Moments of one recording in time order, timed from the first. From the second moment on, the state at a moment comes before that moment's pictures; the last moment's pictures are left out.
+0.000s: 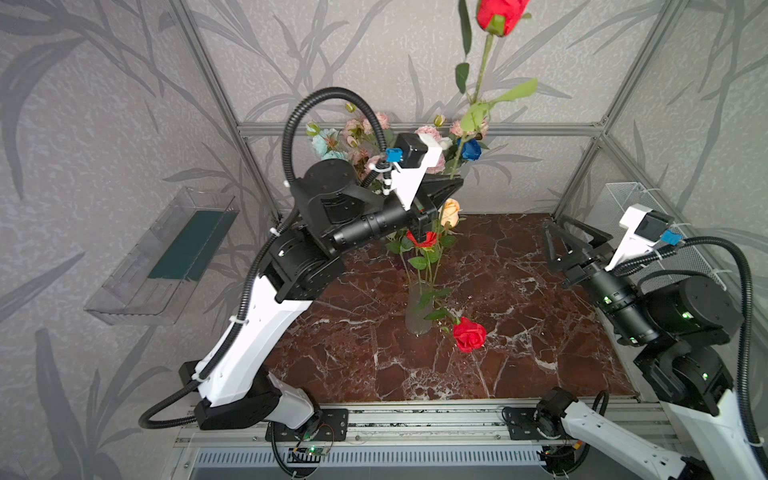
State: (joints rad) left arm -0.84 1.44 2.15 -0.54 0.23 0.11; right arm 0.62 0.75 1.32 -0.31 0.11 0.30
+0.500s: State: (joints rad) left arm -0.75 1.17 1.59 -0.26 -0.01 0.04; right arm 0.62 0.77 1.27 -0.32 0.19 0.26
